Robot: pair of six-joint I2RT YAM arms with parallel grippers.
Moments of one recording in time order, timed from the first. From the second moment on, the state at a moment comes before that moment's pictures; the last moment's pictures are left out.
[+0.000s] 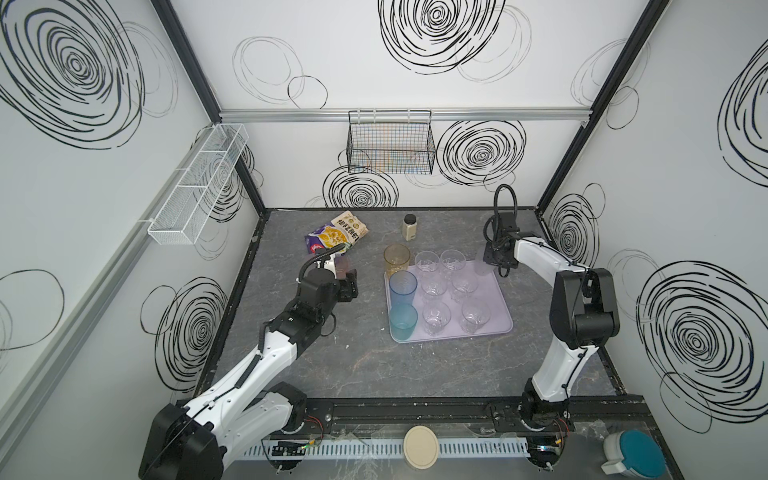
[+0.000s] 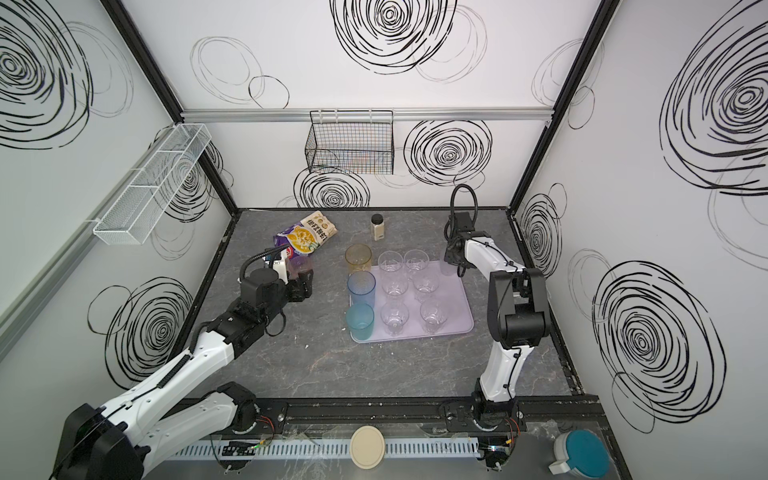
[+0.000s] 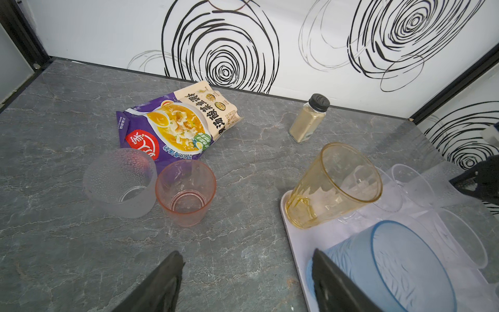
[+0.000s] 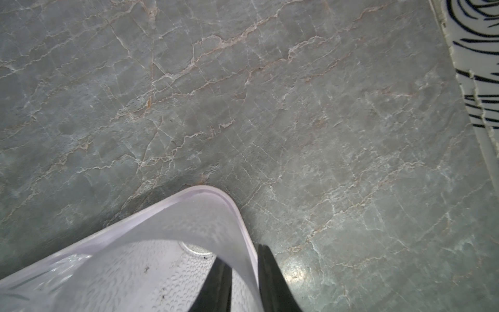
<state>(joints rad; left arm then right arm) -0.40 0.99 0.61 -0.08 -0.20 -0.39 0.09 1.84 1.35 -0.61 0.23 0.39</state>
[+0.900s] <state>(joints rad) -0.33 1.09 0.63 -0.09 -0.14 -0.47 0.21 1.61 1.41 -0.63 0.23 0.37</state>
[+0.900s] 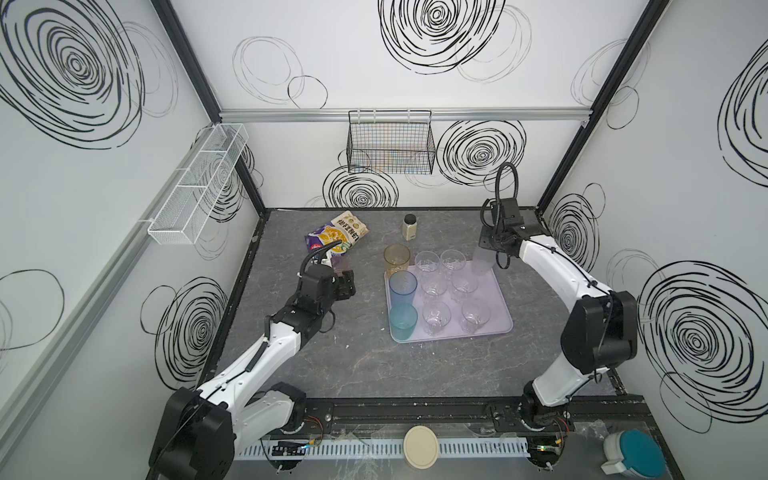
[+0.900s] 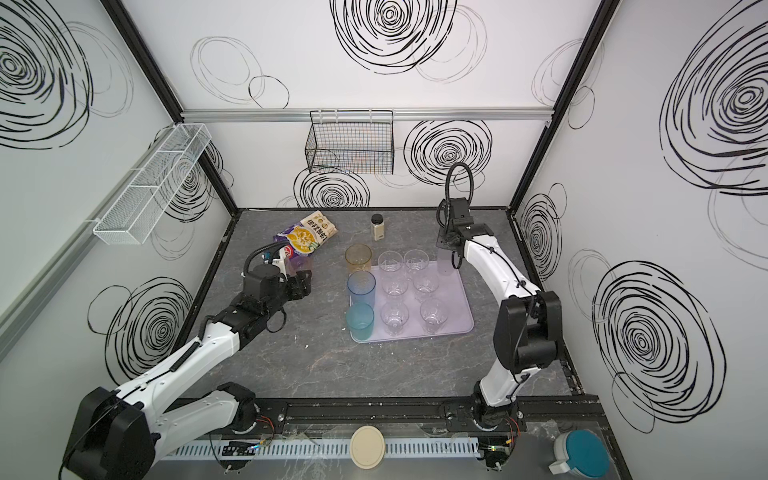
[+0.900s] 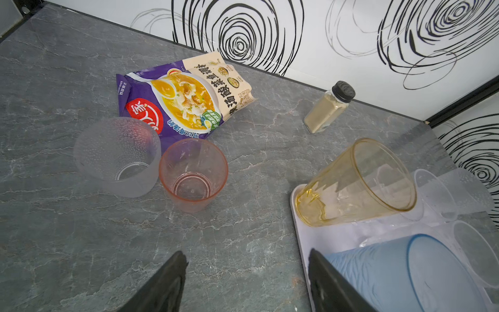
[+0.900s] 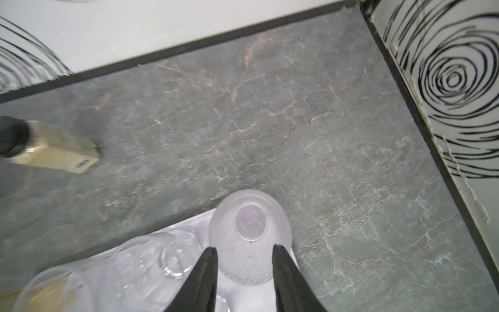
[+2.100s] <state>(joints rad) 0.02 1.55 0.93 -0.19 -0.19 -0.37 0.47 1.30 1.02 -0.40 0.07 0.38</state>
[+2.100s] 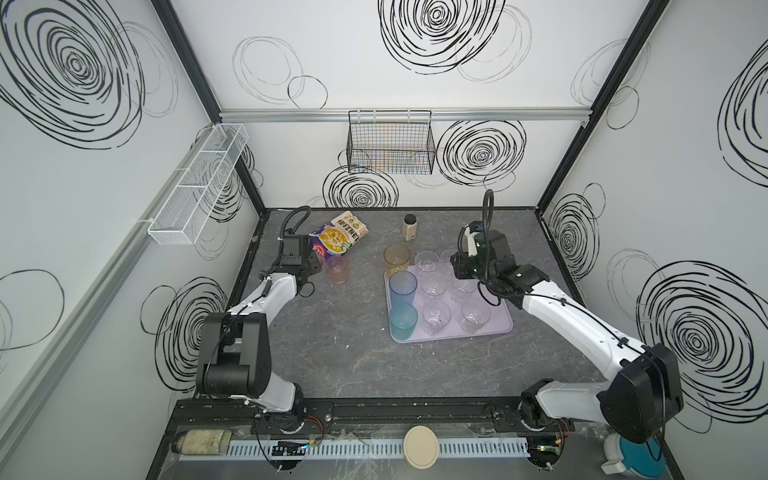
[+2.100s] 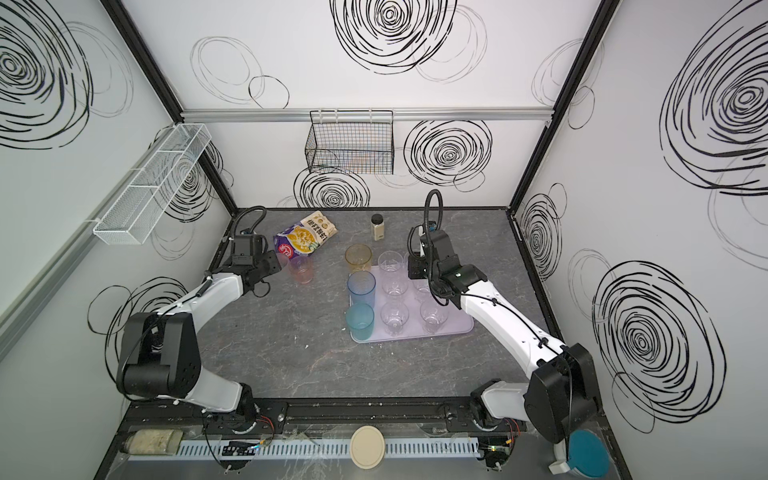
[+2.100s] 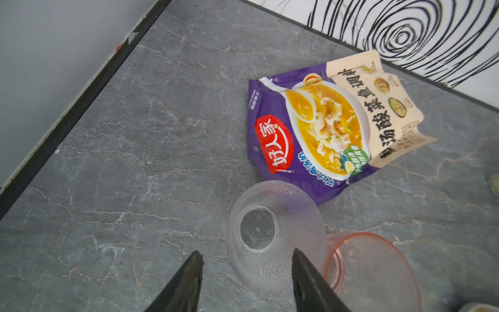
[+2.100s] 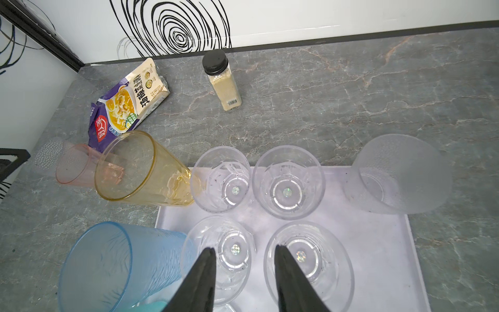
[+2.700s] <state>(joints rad) 0.08 1.63 0.93 -0.14 -0.19 -0.39 0.47 1.19 0.95 -0.38 0.06 0.41</state>
